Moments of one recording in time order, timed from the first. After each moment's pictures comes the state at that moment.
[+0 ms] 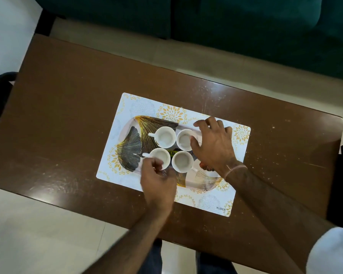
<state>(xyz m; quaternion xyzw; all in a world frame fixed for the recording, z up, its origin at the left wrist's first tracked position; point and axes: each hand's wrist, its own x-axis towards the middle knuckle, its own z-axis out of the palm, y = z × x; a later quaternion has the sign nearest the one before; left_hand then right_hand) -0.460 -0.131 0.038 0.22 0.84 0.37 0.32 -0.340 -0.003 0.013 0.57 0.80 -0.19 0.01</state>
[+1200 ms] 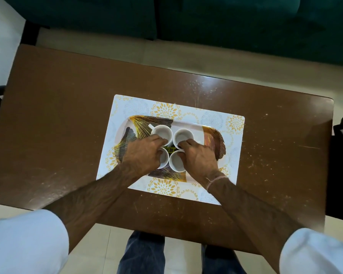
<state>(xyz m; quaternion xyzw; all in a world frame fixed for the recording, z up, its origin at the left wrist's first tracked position) -0.548 -0.070 0.006 0.75 0.63 -0.02 0.21 -0.358 -0.059 0.007 0.54 0.79 -0.27 0.07</state>
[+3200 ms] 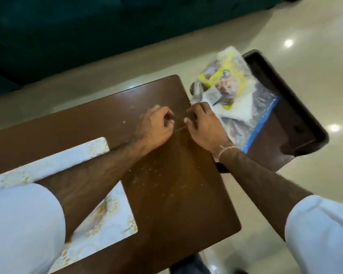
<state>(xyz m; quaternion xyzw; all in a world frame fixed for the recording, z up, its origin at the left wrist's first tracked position) -0.121 0.047 -0.002 0.80 0.47 0.06 0.37 0.043 -0.030 0.001 0.78 0.57 -0.21 -0.14</state>
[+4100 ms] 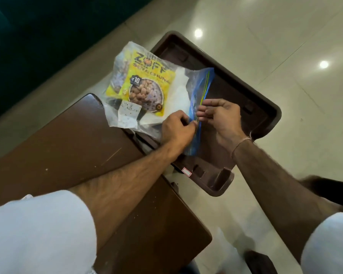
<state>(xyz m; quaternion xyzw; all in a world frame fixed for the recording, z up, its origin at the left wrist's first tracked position) 0.139 -0.039 -0.038 0.71 0.52 0.03 0.48 0.247 -0.102 -0.028 0.73 -0.07 -0.38 -0.56</state>
